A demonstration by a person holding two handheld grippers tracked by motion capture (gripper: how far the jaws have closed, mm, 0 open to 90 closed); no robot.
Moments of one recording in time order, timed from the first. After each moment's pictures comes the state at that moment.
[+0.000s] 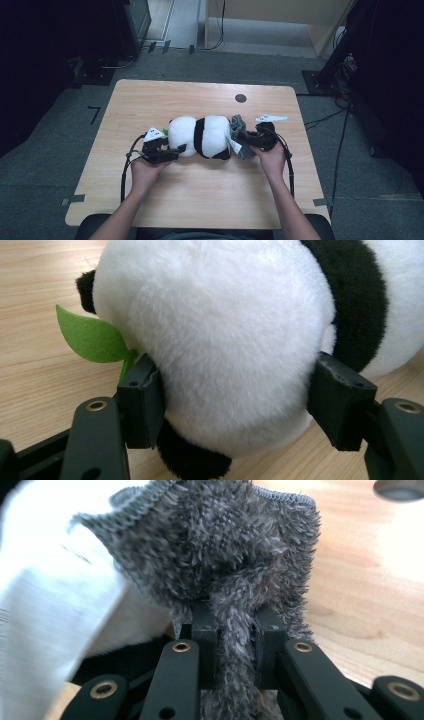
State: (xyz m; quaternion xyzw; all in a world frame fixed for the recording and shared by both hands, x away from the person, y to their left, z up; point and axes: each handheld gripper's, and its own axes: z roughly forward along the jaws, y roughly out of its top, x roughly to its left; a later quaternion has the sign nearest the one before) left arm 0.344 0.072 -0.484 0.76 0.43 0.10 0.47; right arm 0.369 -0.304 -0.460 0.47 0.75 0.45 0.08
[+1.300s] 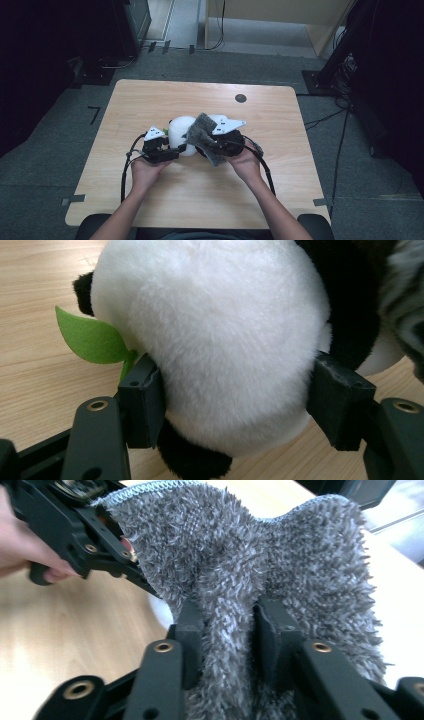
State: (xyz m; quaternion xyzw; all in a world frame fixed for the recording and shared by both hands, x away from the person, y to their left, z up) left arm 0.344 0.070 -0.481 0.76 0.44 0.10 0.47; right arm 0.334 -0.190 -0.419 0.26 0.85 0.43 0.16
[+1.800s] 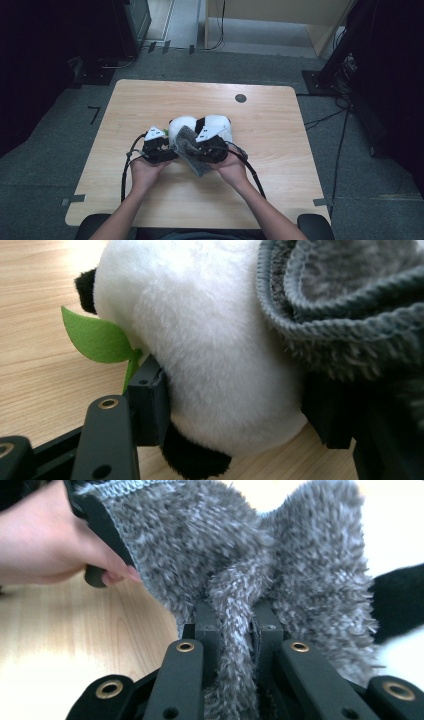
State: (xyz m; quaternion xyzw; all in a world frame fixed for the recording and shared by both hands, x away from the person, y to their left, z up) left arm 0.344 0.070 -0.480 0.77 0.43 0.10 0.46; right arm 0.331 -0.148 -0.440 0.24 0.87 0.43 0.07
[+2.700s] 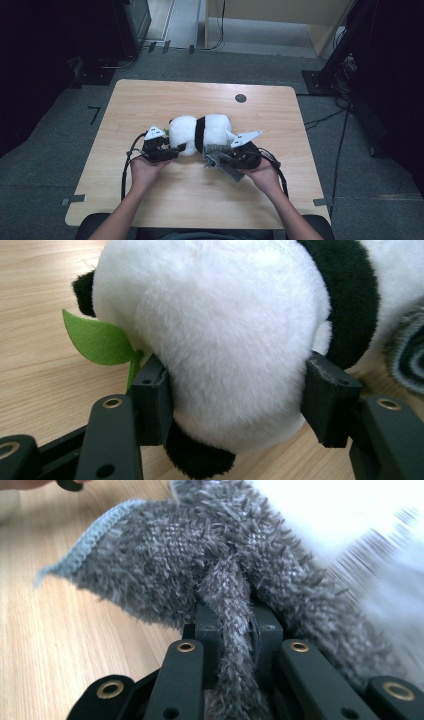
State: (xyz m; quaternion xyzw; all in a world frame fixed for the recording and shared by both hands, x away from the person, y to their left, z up) left arm 0.346 0.072 -0.480 0.77 0.42 0.10 0.47; right arm 0.315 -0.248 -0.455 0.29 0.87 0.39 0.05
